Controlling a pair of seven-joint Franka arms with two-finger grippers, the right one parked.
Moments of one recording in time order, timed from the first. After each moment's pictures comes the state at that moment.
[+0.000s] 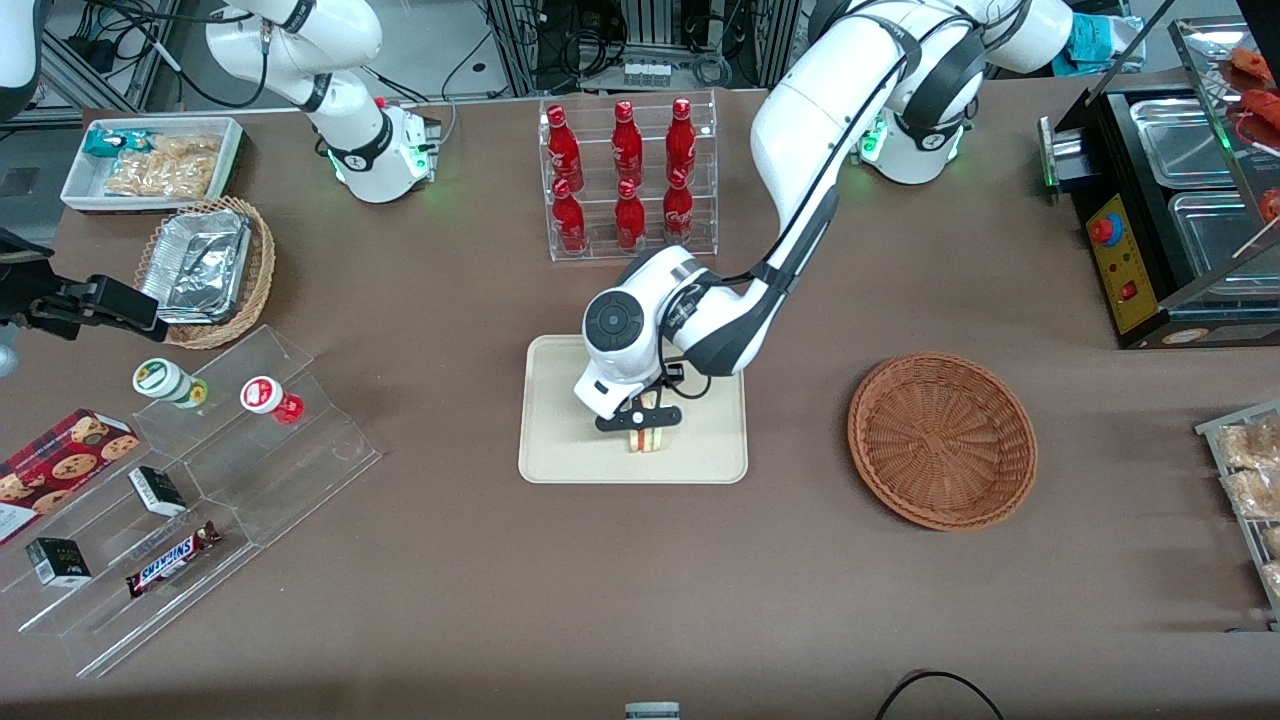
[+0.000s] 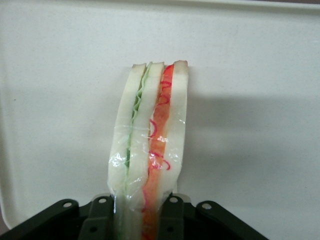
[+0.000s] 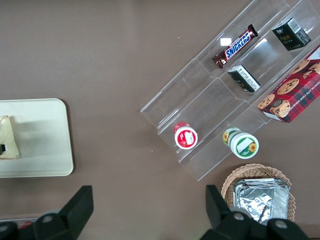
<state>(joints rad) -0.75 0.91 -0.08 -1.19 0.02 1.99 -0.88</state>
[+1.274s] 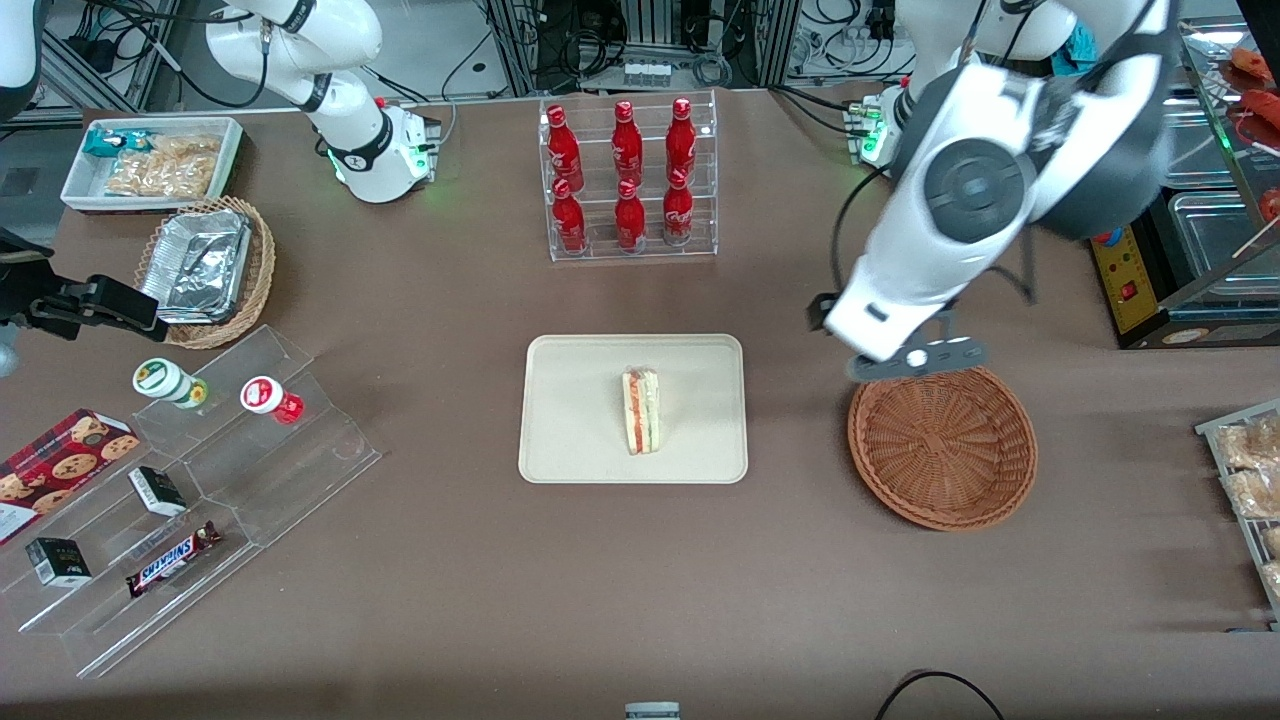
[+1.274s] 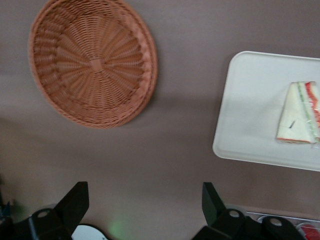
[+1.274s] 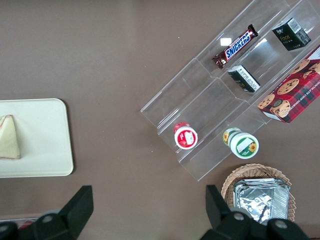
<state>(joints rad) -0.37 0.18 -0.05 -1.56 0.02 1.55 -0.53</state>
